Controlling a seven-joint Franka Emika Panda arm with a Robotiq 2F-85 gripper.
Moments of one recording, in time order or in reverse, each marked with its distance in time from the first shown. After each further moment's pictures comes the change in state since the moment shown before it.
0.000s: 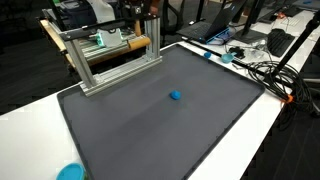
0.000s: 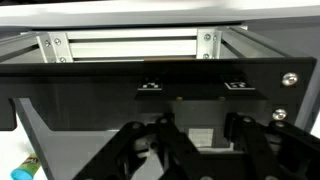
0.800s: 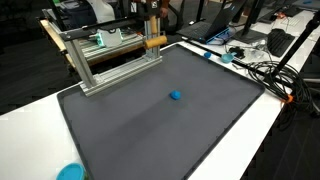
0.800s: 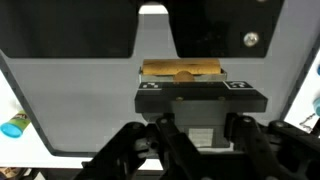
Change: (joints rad) arm 0.013 0.144 0.085 0.125 -0.002 0.153 0.084
